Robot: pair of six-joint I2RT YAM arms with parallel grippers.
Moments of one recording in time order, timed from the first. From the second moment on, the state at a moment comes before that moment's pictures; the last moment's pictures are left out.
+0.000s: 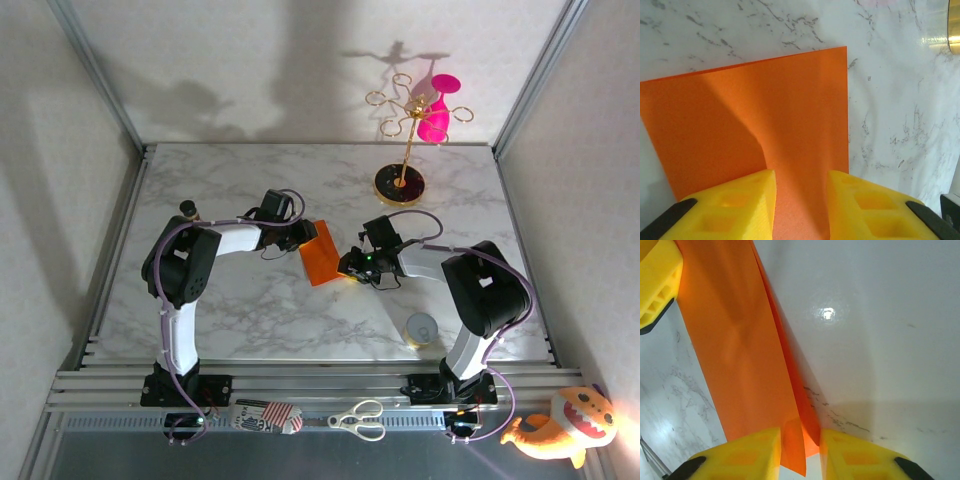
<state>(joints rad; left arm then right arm) -0.43 2.03 1.17 -0.01 0.40 -0.88 0.53 1.74 0.84 -0.13 -0.45 0.80</state>
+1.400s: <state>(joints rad) -0.43 1.88 1.10 0.06 0.37 -0.86 0.56 1.74 0.85 -0.05 -0.40 0.98</state>
